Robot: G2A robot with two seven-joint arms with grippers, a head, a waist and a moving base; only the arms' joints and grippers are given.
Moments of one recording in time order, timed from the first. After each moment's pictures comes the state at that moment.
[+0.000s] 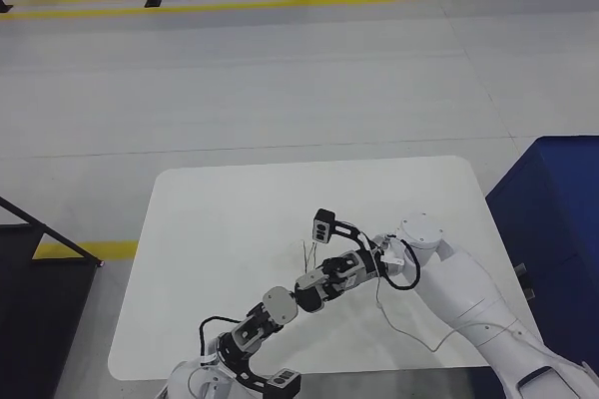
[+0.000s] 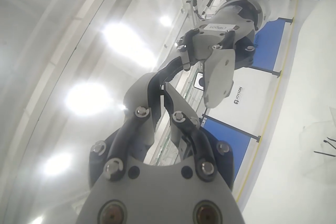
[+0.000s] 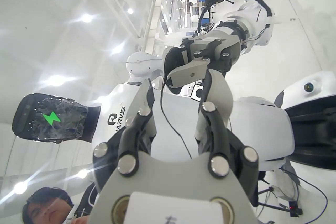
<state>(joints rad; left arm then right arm) 1.62 -1.32 -1.21 -1.68 2.62 0.75 0.80 -0.84 -1.15 0.87 -1.30 0.75 0.10 1.49</state>
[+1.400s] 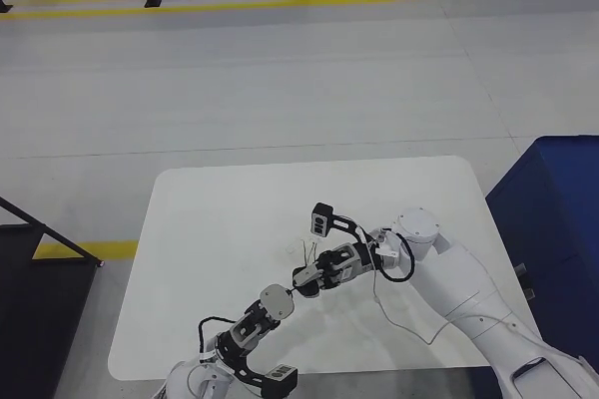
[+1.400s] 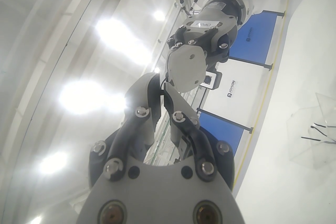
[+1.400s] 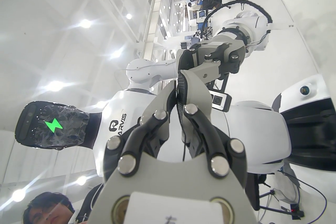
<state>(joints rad) 1.61 -1.29 -1.20 -1.64 2.61 0.76 0.76 -0.80 -1.17 0.85 -1.24 0.74 0.10 1.47</state>
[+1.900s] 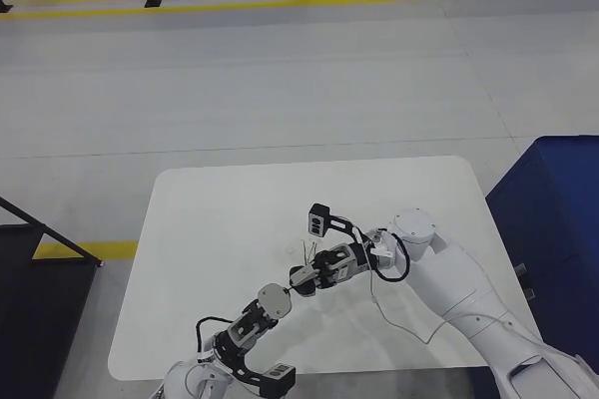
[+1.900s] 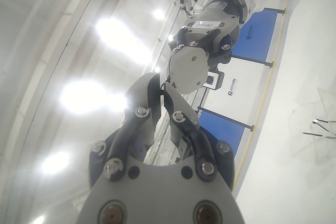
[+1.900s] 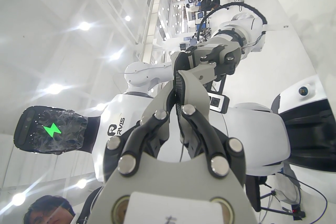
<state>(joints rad) 1.61 -1.28 -1.20 -1.64 2.61 0.76 0.74 -0.79 -1.18 0.84 -1.23 0.73 0.10 1.45</state>
